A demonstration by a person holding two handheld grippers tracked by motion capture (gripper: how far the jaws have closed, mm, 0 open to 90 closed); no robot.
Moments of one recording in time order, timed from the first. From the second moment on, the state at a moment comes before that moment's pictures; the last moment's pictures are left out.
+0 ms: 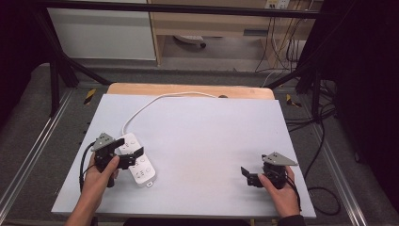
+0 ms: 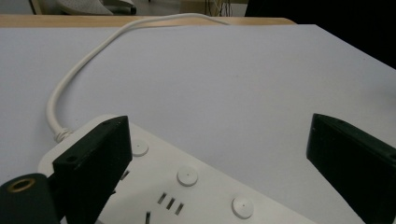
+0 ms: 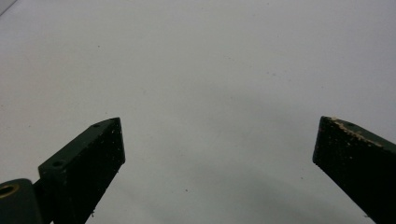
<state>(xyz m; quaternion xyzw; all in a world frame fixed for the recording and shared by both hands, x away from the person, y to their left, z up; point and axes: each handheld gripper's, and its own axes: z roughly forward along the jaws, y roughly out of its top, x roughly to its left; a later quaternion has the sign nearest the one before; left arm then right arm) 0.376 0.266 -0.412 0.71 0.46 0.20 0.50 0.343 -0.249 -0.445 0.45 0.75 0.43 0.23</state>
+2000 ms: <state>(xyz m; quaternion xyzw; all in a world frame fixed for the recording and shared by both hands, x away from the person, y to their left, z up) 0.335 0.353 -0.414 0.67 0.51 0.25 0.48 0.345 -0.251 -0.444 0.46 0.75 0.42 0.24</state>
